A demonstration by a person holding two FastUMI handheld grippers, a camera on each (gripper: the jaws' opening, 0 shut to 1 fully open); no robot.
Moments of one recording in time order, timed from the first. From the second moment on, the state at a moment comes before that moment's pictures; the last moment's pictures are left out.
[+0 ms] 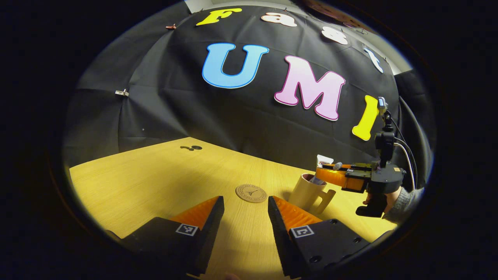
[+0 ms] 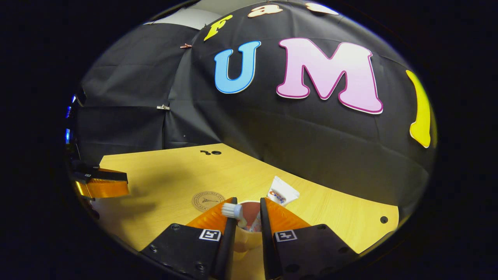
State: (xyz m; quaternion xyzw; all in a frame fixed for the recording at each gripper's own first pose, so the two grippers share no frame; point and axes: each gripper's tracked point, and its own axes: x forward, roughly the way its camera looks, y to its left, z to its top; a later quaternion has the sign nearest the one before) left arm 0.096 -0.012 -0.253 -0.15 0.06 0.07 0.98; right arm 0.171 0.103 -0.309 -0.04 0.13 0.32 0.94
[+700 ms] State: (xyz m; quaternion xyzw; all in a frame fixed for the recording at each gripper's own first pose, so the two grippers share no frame) left arm 0.096 -0.009 -0.249 -0.11 0.05 0.05 0.99; right arm 0.100 0.054 -0.304 -0.06 0.29 0.33 0.89
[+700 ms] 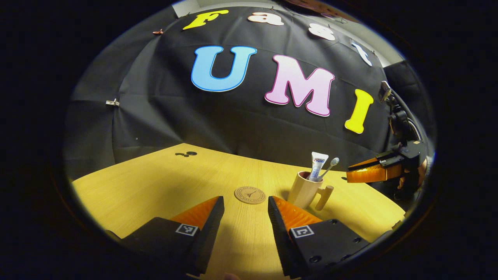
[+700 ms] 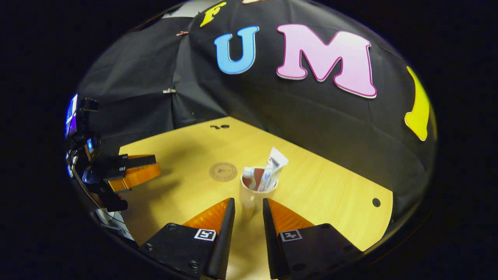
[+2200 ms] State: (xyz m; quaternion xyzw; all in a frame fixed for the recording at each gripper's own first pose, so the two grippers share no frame) left arm 0.082 0.038 -0.280 -0.05 0.07 0.03 1.00; right arm 0.122 0.096 -0.418 -0.13 0.57 0.27 0.76
